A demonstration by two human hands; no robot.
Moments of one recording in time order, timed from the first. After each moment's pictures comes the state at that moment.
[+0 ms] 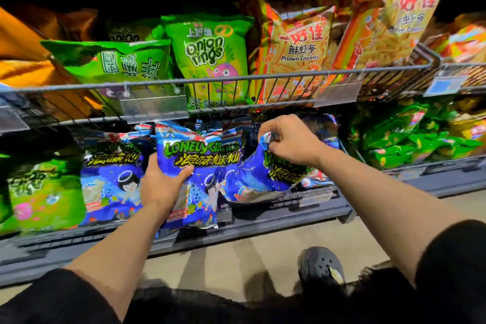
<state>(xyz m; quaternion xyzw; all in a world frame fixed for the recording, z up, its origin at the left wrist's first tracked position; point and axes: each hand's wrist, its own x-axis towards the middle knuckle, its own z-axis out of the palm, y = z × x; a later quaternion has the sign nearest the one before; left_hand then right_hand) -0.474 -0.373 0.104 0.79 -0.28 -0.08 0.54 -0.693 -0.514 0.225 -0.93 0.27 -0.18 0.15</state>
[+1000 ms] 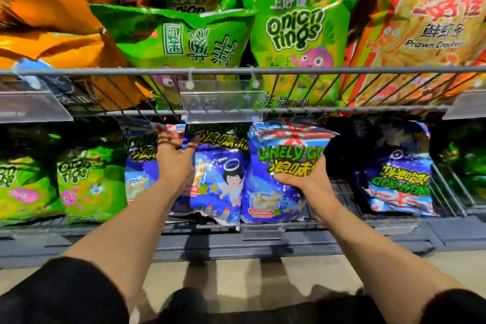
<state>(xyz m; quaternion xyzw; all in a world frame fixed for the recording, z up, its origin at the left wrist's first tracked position) -0.343 -0.413 0.083 0.73 -0.21 -0.05 0.65 -0.584 -0.535 0.065 -0.62 0.37 -0.38 0.58</state>
